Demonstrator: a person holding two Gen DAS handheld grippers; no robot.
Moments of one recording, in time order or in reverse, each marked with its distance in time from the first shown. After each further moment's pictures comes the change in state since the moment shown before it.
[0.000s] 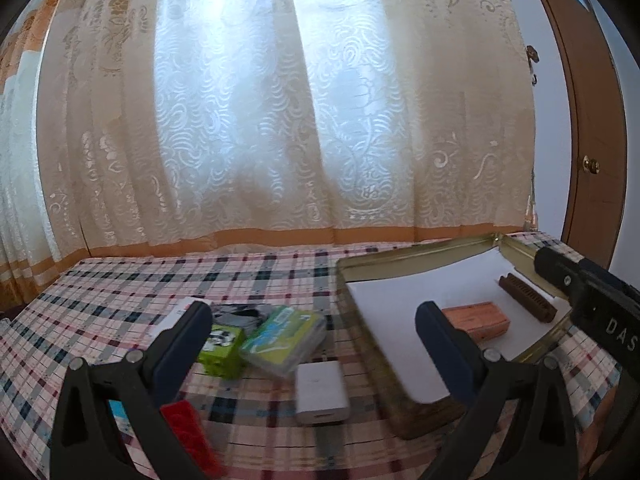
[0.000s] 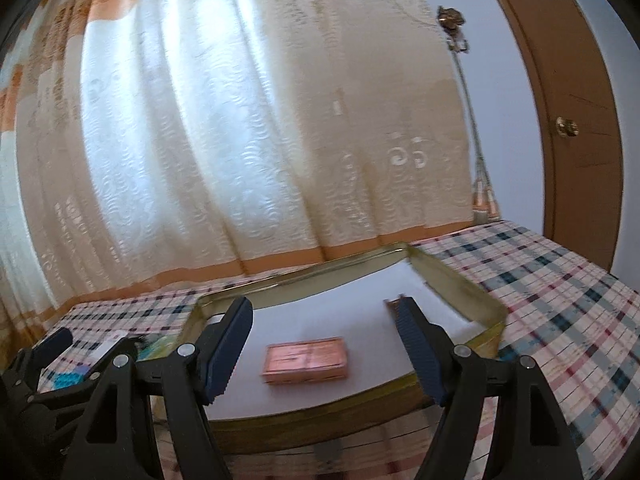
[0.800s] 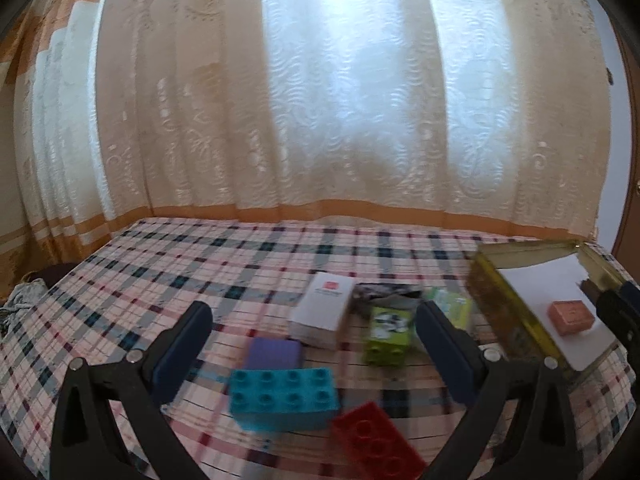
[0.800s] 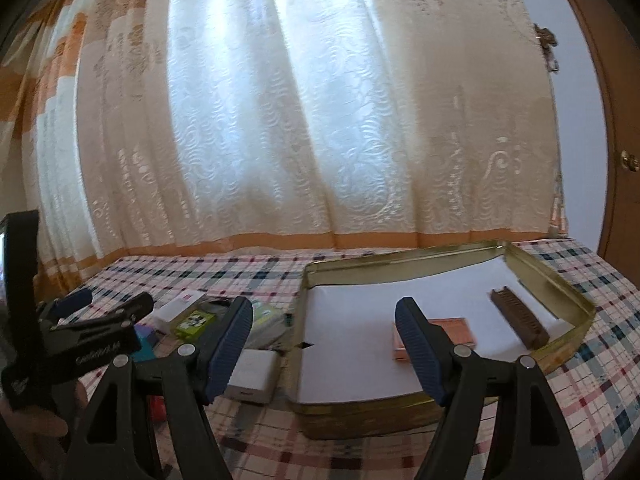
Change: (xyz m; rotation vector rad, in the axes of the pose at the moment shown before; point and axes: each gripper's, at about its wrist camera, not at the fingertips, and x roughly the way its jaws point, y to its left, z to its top) left arm 0.013 0.123 -0.011 -0.121 0.103 0.177; right arm -0.003 0.093 -0.021 -0.155 0.060 0.178
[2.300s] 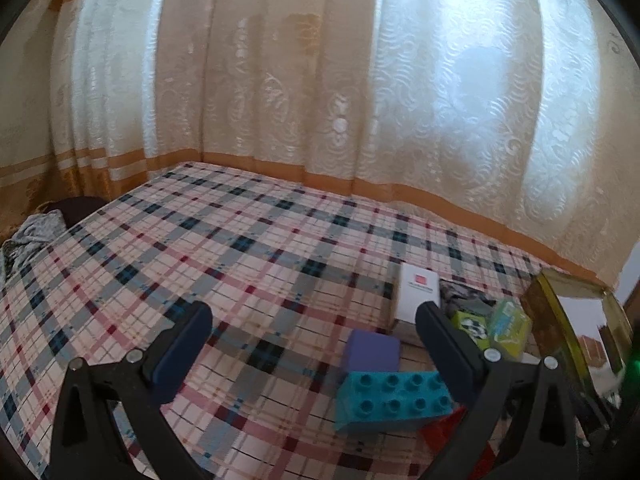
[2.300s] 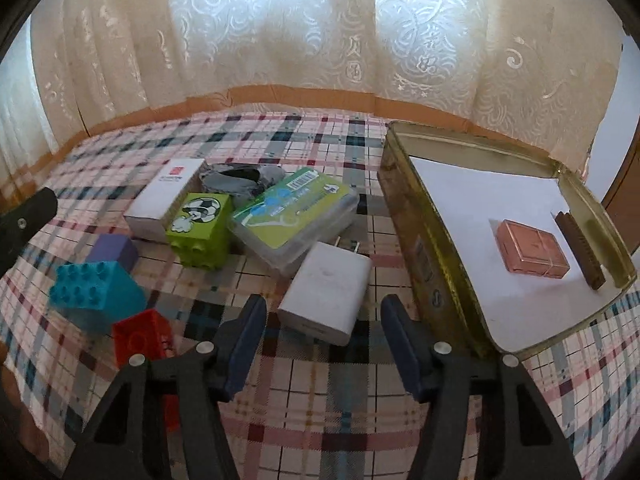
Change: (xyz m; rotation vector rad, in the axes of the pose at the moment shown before) left arm 0.019 0.075 -0.002 -0.193 0.122 0.047; right arm 0.104 0.092 -0.030 -0.091 0.504 -0.172
